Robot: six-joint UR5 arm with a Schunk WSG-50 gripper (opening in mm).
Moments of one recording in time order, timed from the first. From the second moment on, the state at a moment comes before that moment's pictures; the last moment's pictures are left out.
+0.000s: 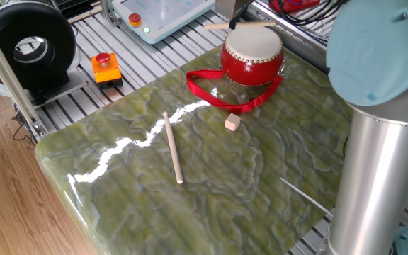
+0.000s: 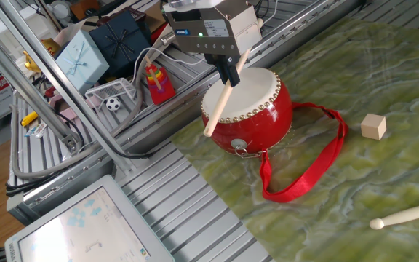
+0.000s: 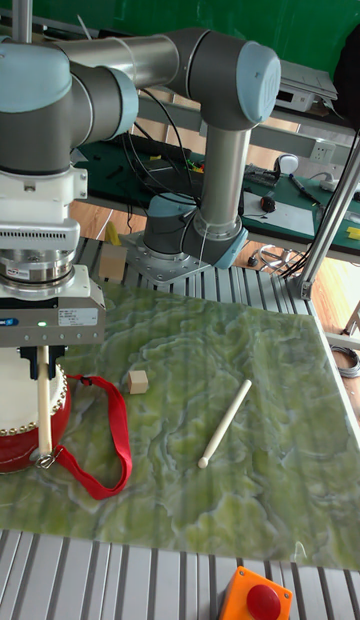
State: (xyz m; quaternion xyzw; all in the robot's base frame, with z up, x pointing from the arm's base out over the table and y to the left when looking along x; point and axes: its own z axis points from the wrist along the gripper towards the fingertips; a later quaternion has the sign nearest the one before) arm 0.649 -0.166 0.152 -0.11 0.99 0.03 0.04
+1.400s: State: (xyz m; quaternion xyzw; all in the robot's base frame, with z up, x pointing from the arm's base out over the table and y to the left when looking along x) arm 0.618 -0.192 0.142 -0.13 0.99 0.03 0.03
